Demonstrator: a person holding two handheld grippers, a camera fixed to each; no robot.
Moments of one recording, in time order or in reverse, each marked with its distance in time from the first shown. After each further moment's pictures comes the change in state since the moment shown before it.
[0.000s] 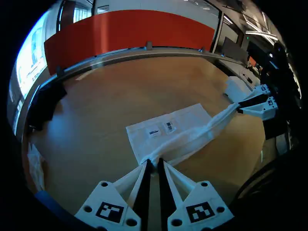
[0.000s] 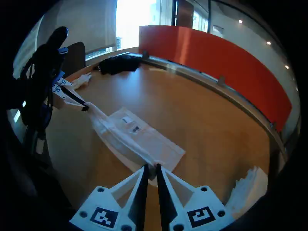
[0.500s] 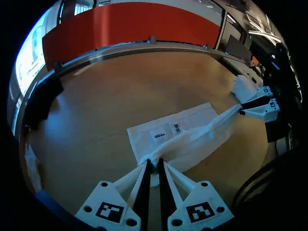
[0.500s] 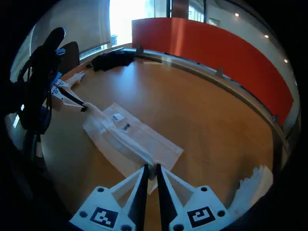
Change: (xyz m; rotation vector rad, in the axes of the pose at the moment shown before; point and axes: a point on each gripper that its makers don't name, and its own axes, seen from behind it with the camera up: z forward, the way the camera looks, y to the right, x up) left arm 0.000 -0.013 0.042 0.008 -0.036 -0.020; right arm -0.013 0.021 0.033 0.000 -0.048 0.044
